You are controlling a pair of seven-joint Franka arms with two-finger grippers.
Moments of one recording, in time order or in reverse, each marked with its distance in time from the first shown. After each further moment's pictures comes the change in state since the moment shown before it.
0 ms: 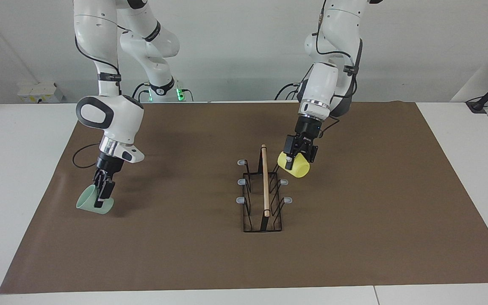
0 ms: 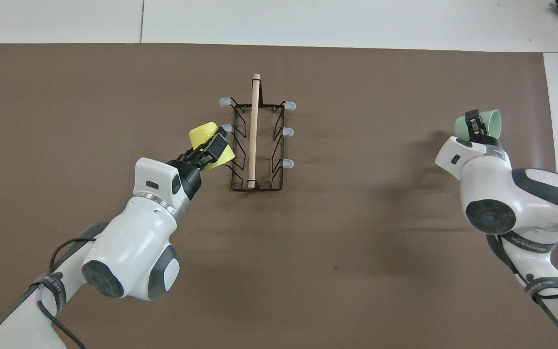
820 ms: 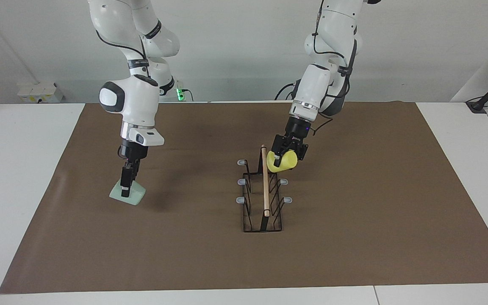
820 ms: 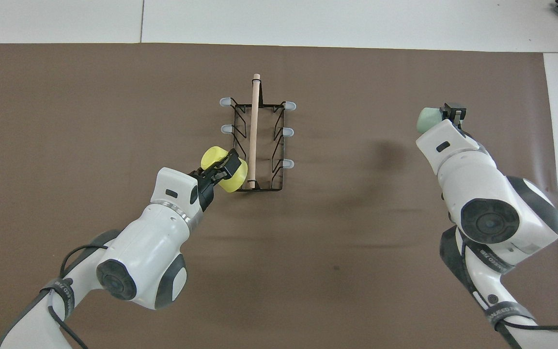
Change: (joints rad) left arm 0.002 -0.004 -0.038 -0.029 0.001 -0.116 0.014; right arm 0.067 -0.171 0.126 -0.073 0.648 -0.037 -0.013
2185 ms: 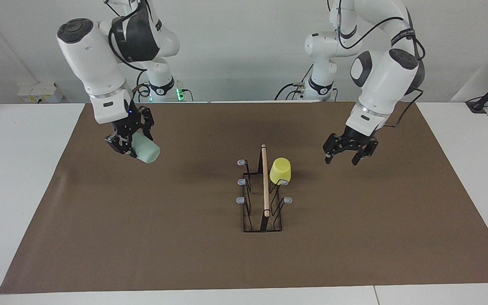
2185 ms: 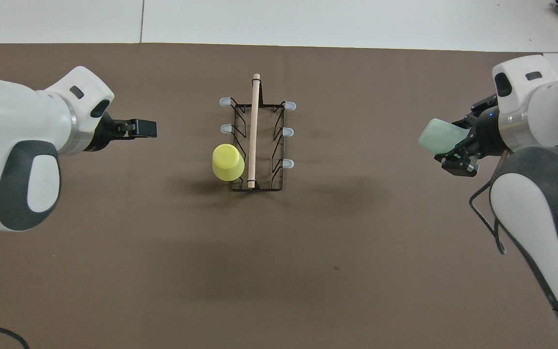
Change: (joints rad) left arm 0.040 -0.047 0.332 0.555 0.002 -1.217 0.692; right arm -0.037 -0.013 0.030 0.447 1.057 -0.866 -0.354
